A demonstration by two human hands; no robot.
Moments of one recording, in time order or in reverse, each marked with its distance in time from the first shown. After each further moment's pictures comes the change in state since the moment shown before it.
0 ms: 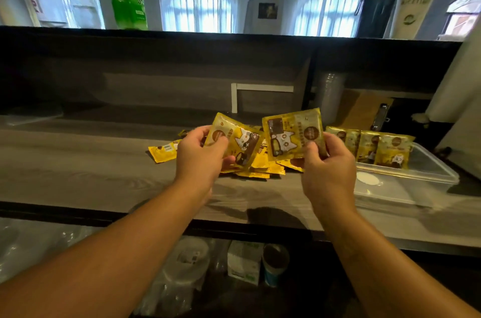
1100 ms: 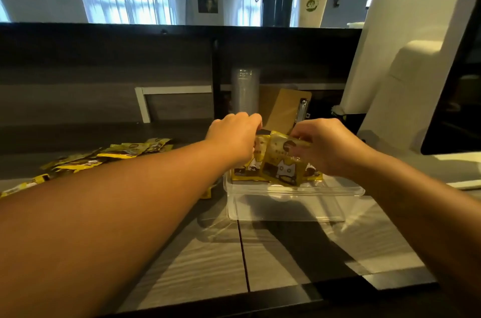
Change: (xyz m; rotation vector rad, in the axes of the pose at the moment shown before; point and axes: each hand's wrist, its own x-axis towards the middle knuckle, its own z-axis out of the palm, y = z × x) left_hand 0.059 -0.034 0.266 1.328 -0.600 0.812; right_hand 0.179 0.040 -0.161 -0.994 -0.512 -0.093
